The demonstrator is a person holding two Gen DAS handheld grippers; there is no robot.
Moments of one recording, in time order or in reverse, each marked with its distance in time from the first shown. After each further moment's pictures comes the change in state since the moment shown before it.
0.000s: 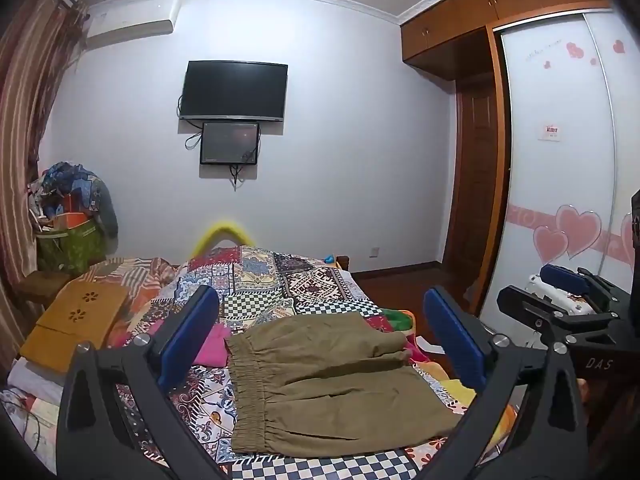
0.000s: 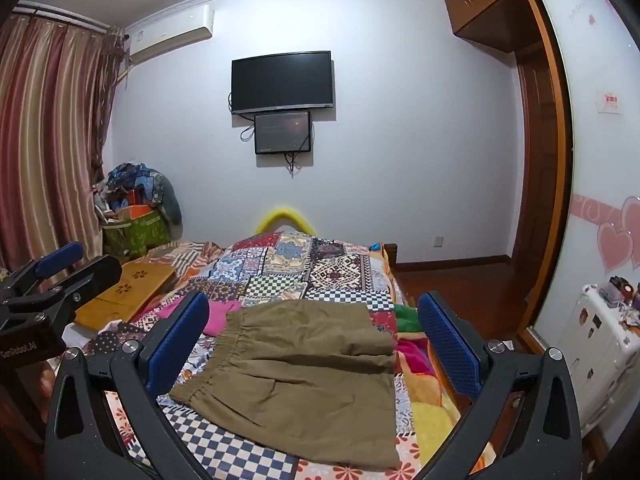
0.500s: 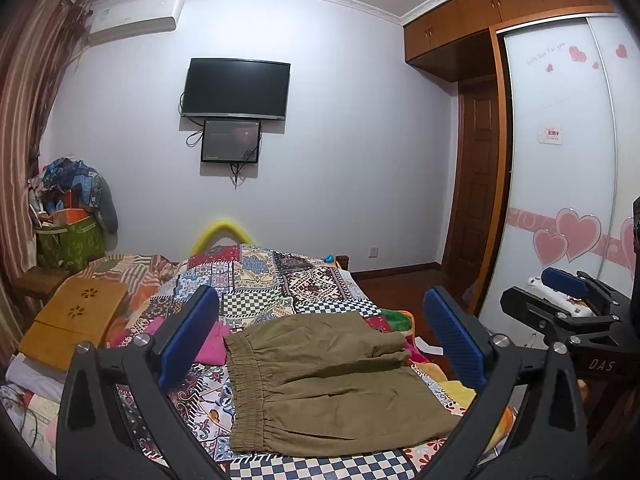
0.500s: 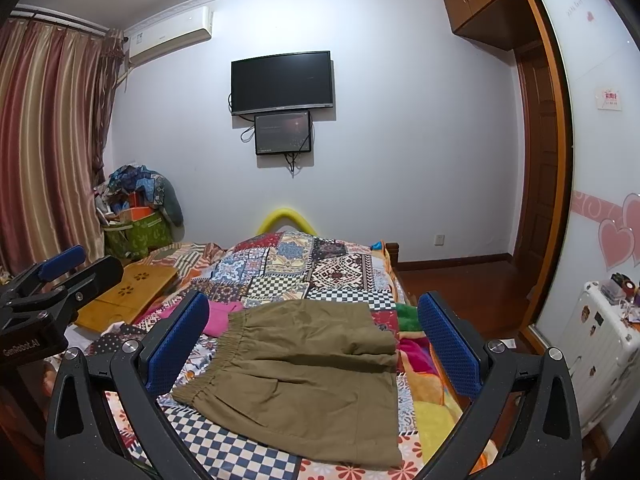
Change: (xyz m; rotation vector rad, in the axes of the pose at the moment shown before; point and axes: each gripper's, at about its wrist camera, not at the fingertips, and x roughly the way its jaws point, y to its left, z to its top) left arm 0.000 0.005 0.004 -0.015 0.004 -0.003; right arm -0.001 0.001 0.001 0.006 0.000 0.004
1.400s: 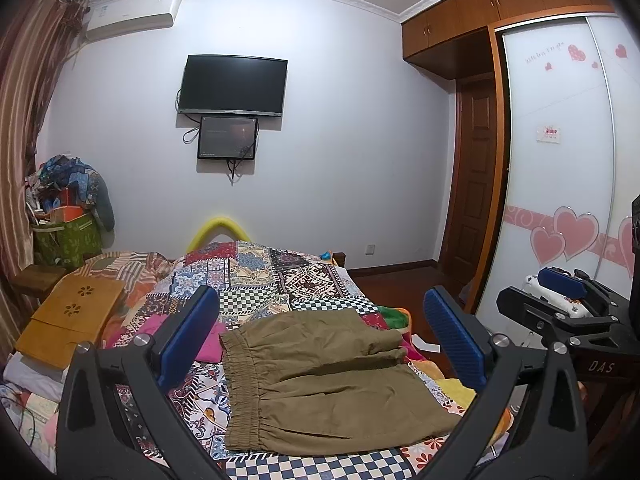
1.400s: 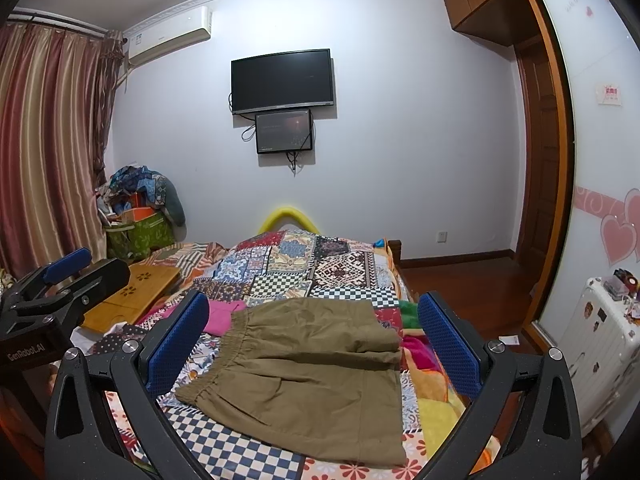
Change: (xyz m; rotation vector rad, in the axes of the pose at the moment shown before) left arm 0.003 -0.001 -0.001 -0.003 0.012 -0.010; right arm 0.001 0.003 0.000 0.009 0.007 0.008
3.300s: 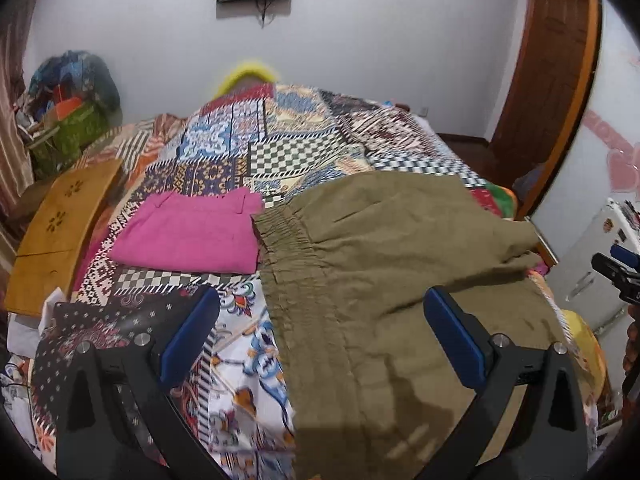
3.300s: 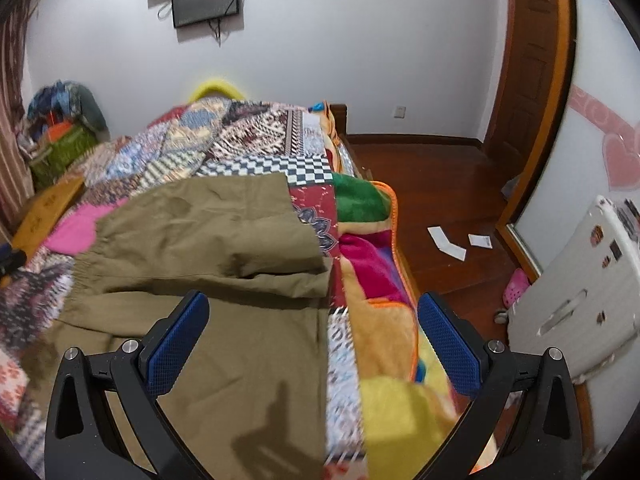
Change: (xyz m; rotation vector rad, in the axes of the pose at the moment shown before) left arm 0.265 0.127 -0.115 -0.051 0.567 0.118; right arm 0.195 -0.122 -0.090 0.054 0.482 -0.163
